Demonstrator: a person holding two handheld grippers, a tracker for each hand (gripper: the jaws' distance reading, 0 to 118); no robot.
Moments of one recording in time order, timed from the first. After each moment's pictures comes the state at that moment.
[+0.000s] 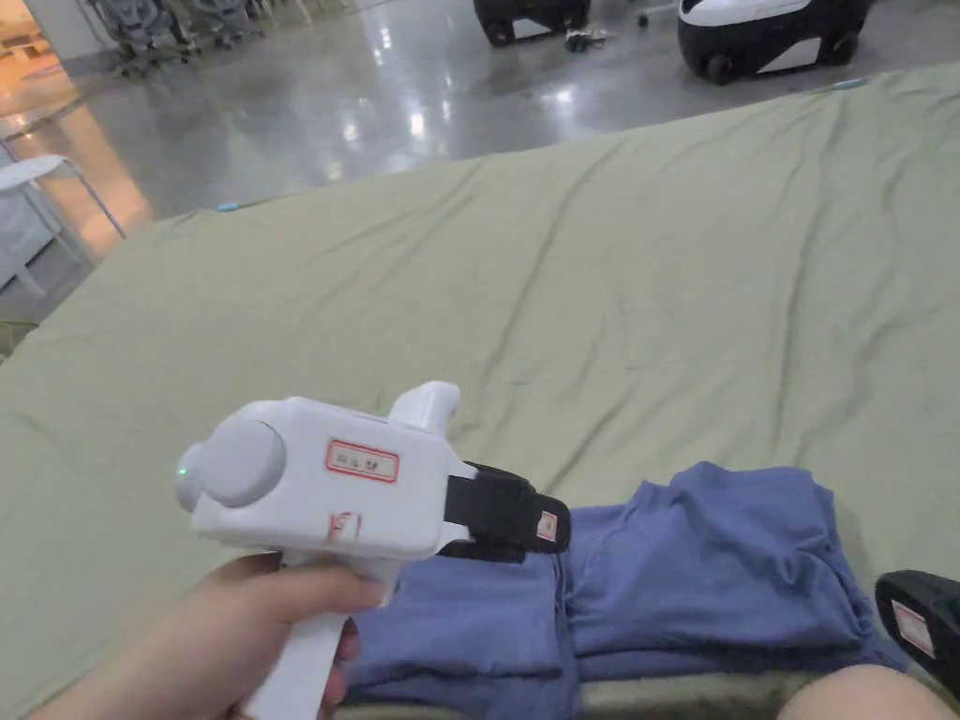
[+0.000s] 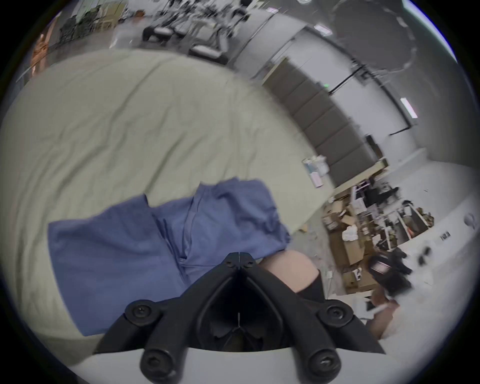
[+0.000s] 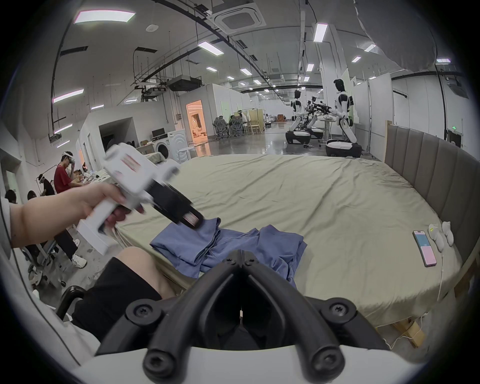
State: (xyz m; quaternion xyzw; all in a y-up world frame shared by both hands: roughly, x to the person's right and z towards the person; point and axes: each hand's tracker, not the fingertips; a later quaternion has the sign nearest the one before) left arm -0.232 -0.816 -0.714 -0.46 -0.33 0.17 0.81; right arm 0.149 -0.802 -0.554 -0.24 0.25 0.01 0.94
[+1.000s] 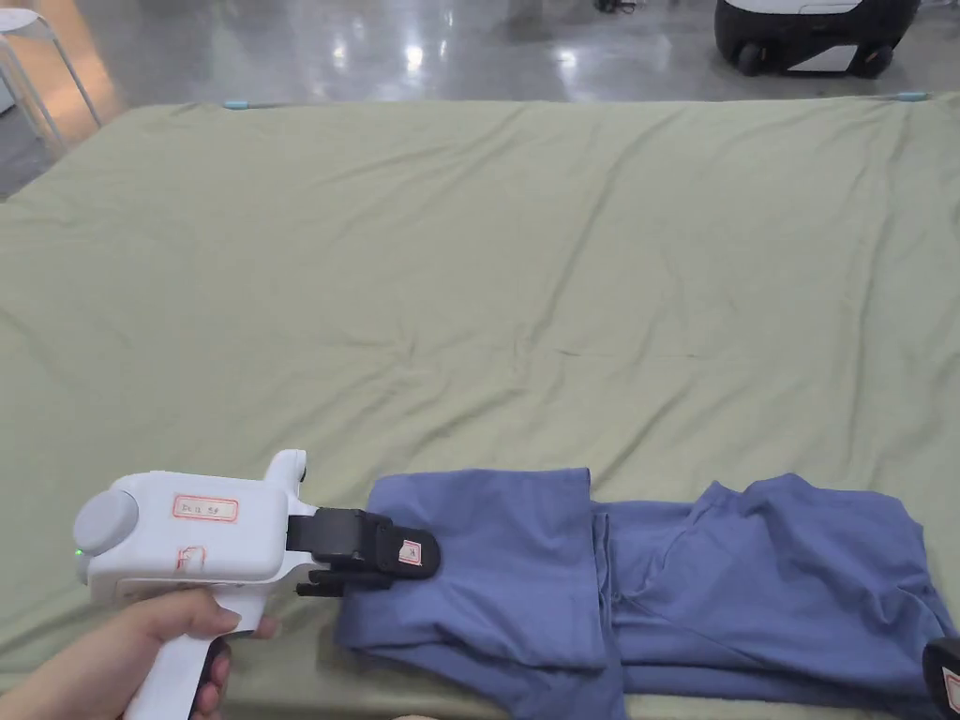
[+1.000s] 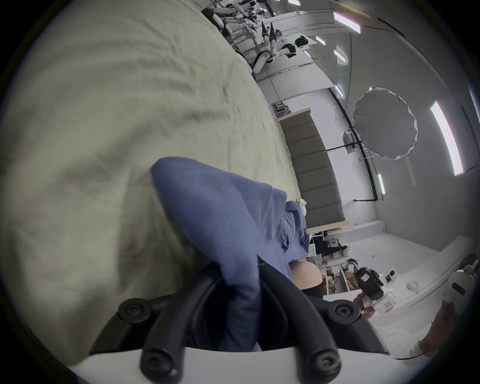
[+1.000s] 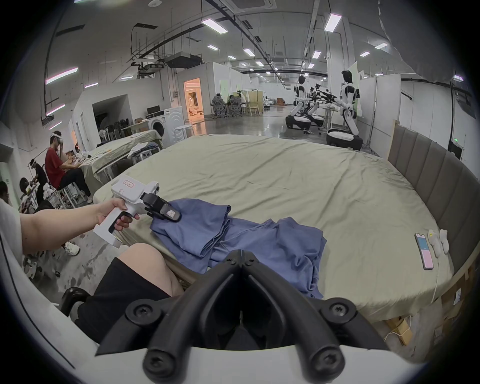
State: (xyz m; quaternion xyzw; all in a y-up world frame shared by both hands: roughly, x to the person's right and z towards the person) left arm -0.415 -0.963 -0.734 -0.47 -0.30 0.39 0.73; right arm 0.072 -0.798 -0.569 -0.29 0.23 0.05 0.93
